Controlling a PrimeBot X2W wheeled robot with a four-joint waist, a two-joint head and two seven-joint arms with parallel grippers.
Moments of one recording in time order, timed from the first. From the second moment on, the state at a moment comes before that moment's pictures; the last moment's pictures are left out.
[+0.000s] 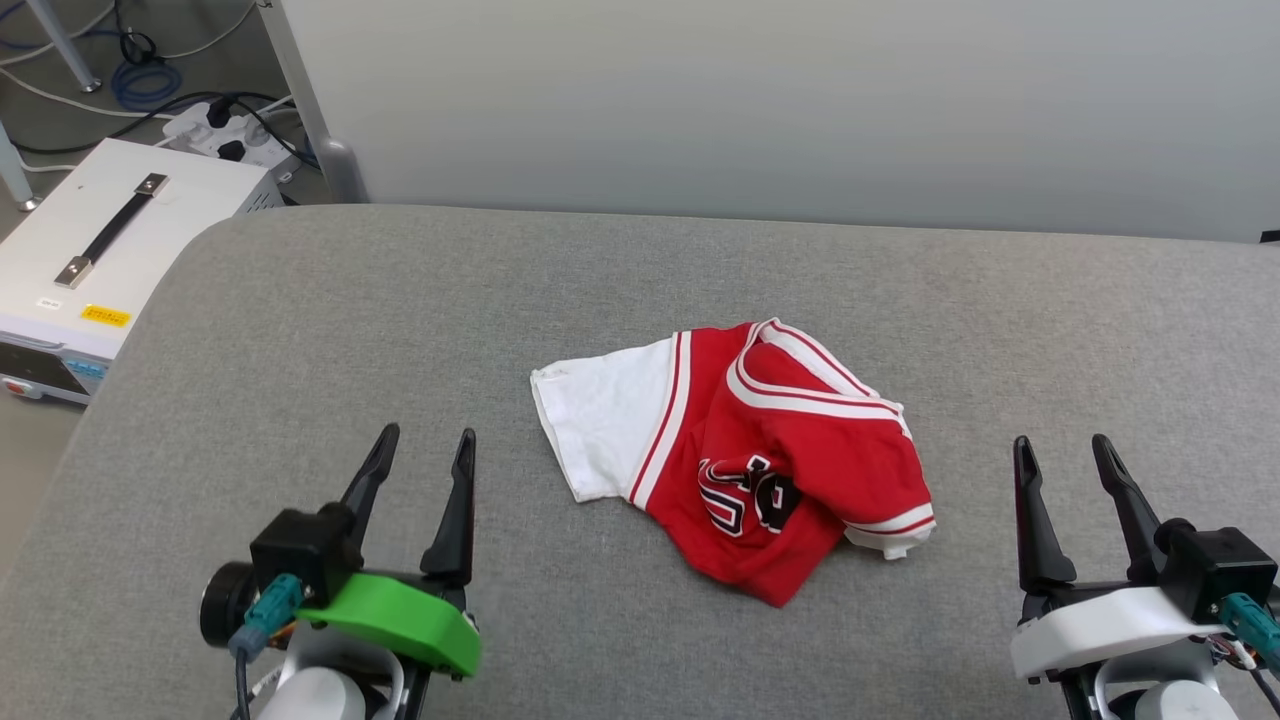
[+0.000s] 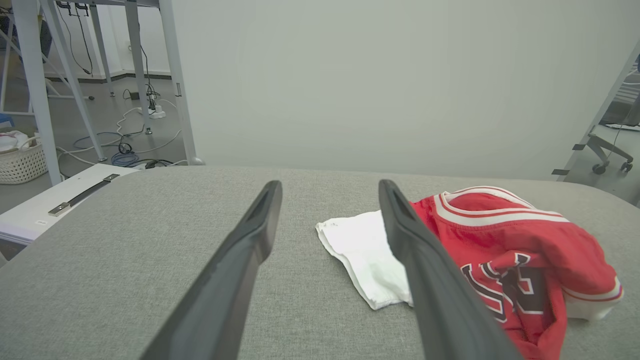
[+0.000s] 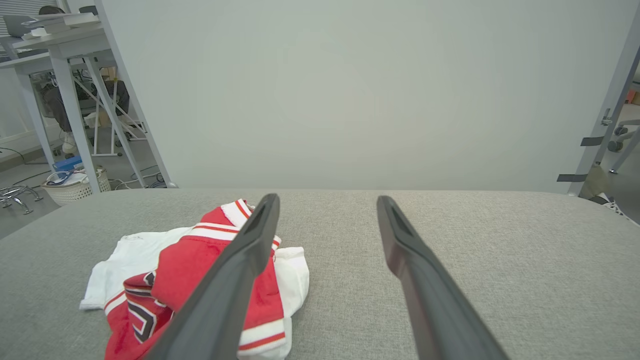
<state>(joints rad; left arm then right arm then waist) -0.11 0.32 -0.35 0.09 -0.47 0.08 -0.26 -0.01 -0.05 -0.04 0.09 0.15 0.13 -0.26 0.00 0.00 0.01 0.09</state>
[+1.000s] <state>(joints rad) -0.08 0.10 -0.14 0.12 -0.24 -0.12 -0.26 -0.14 -0.33 0.29 0.09 0.32 0.13 0.40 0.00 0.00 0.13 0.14</state>
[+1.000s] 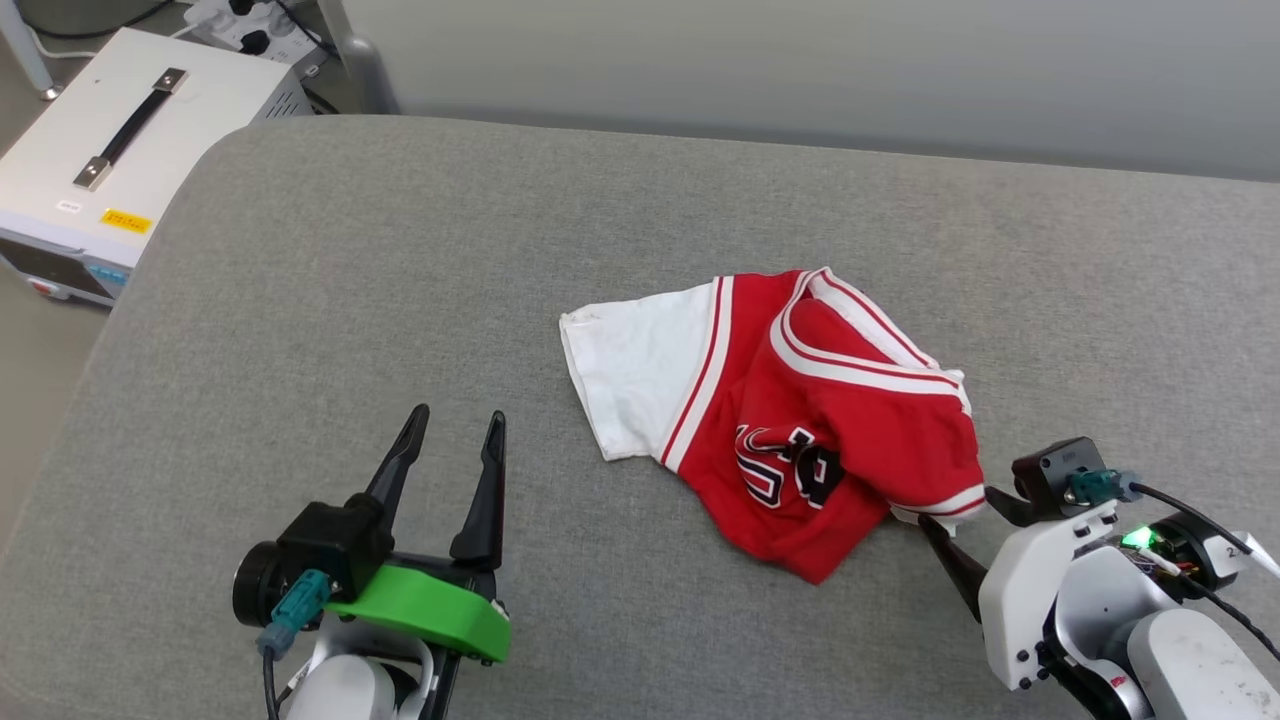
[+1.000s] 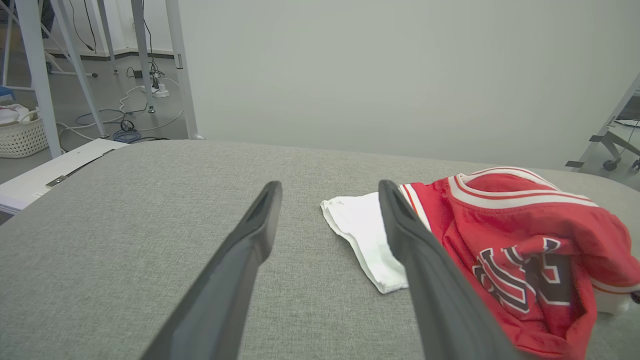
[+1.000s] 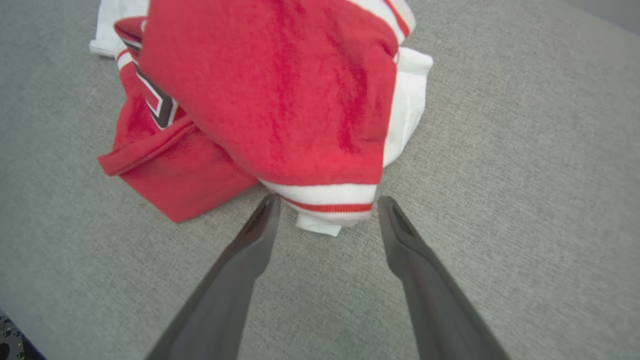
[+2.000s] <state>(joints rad) -0.08 0.09 -0.14 0.16 -0.23 -0.13 -0.26 -0.12 -0.43 0.28 0.07 0.45 0.13 0.44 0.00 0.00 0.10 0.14</state>
